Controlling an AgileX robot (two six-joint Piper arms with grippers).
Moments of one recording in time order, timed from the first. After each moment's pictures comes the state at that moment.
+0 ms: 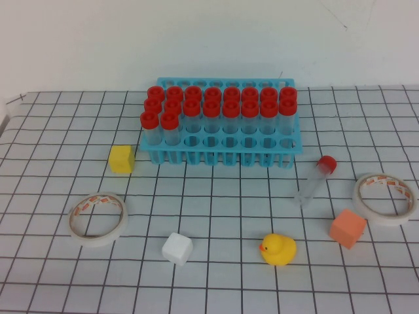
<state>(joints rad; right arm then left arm) -0.09 -0.01 0.03 0.00 -0.32 0.02 -0.03 -0.01 0.02 -0.02 -0.54 -0.12</state>
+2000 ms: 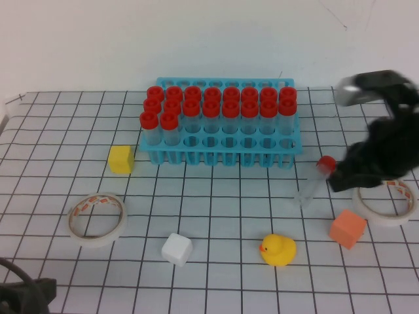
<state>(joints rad) 0.25 1.60 -1.25 0.49 0.92 -0.47 -0.03 0.60 -0.43 -0.59 0.65 0.43</state>
